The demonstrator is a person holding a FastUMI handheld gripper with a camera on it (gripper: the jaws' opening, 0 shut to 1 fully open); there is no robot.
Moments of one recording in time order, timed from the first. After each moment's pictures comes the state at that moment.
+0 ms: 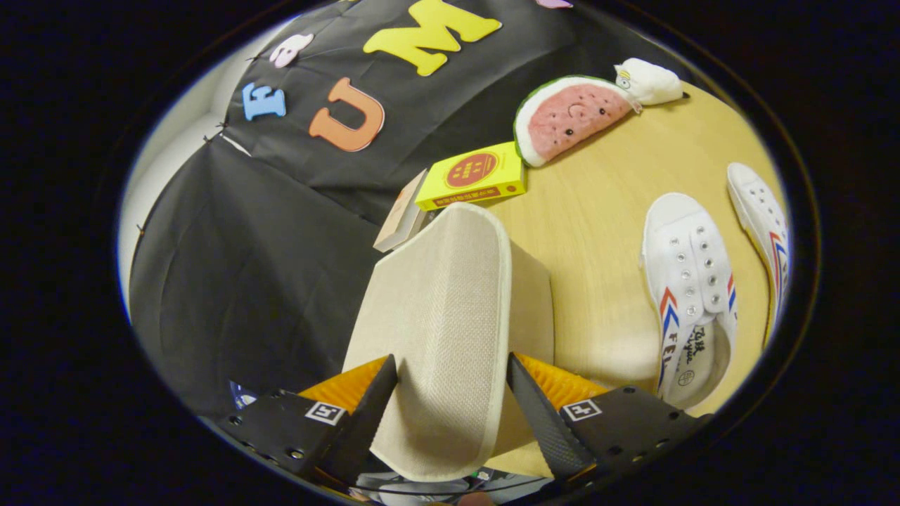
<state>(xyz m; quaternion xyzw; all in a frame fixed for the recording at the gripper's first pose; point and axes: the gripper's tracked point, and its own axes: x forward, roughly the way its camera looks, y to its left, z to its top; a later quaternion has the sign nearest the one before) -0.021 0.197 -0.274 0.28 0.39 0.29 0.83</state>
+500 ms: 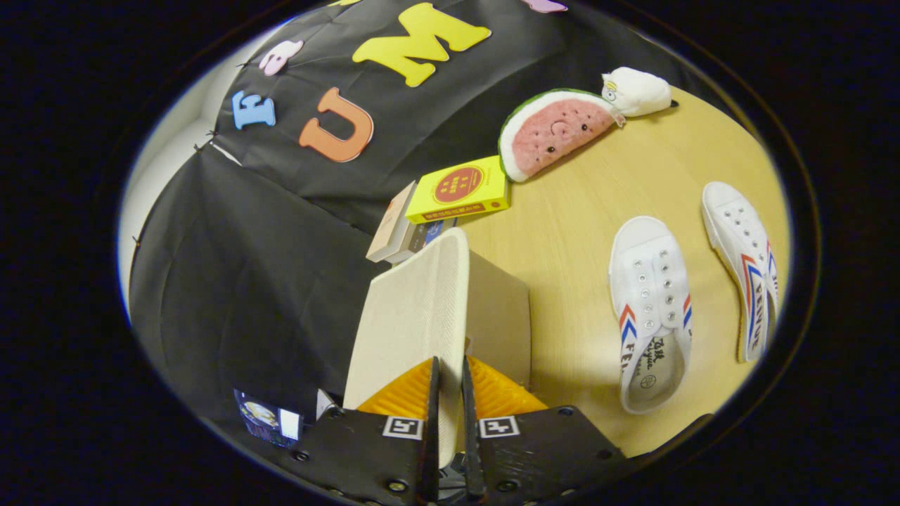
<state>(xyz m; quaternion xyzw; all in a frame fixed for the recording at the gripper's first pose) -0.027 0.167 -0.236 0.29 0.40 0.26 0.83</state>
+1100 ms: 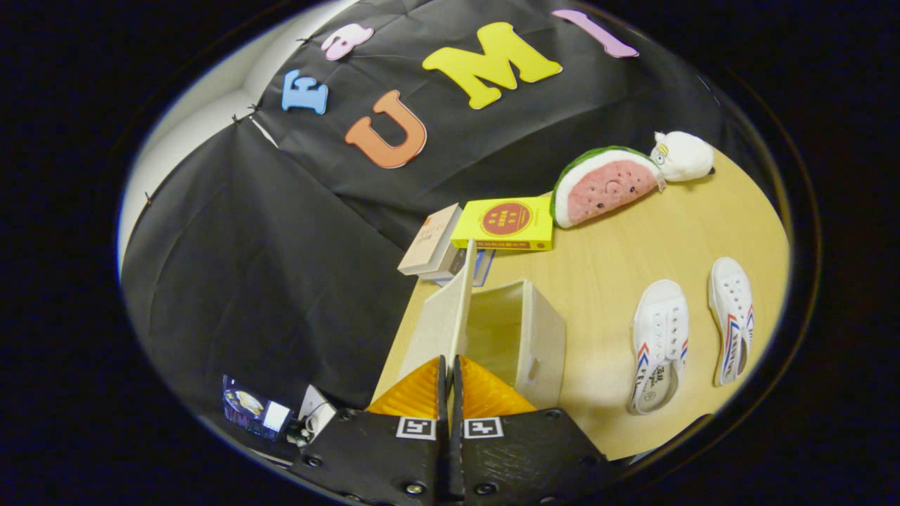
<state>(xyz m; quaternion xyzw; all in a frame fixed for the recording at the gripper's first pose) -0.050 0.210 -0.138 0.22 0.33 0.28 0.87</state>
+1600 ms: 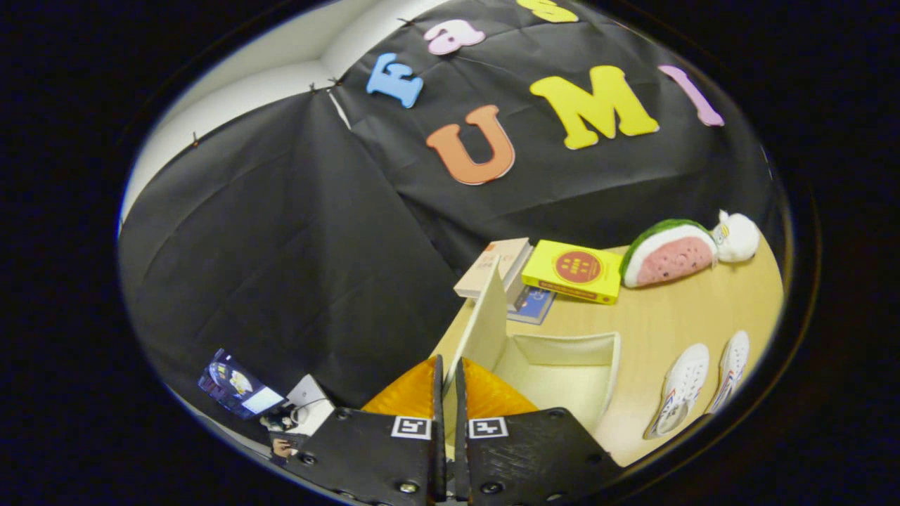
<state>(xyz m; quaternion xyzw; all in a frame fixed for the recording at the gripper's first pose) -0.085 0.328 -0.056 0.10 0.24 0.36 0.90</state>
